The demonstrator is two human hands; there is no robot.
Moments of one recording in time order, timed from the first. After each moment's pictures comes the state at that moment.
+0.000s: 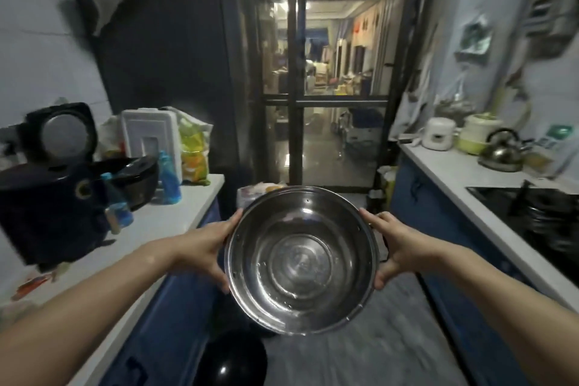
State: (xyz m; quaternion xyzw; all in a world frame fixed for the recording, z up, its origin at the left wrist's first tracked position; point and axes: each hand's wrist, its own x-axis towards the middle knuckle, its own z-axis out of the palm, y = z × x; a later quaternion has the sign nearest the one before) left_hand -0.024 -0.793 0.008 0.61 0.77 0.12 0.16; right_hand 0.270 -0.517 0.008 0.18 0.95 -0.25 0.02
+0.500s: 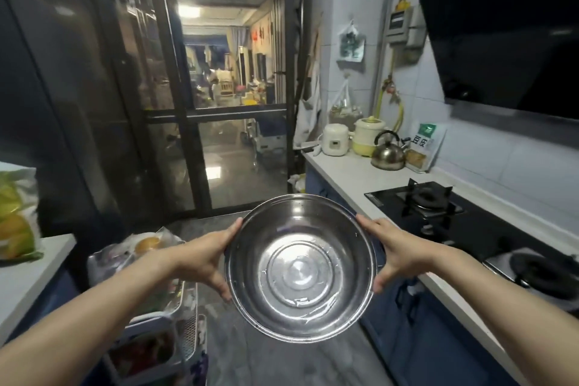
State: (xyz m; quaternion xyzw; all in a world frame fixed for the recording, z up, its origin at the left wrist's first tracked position) left_hand -0.002 -0.419 -0.007 0.73 0.65 0.11 0.21; right_hand 0.371 -0.259 0.003 0.36 0.89 -0.27 -0.01
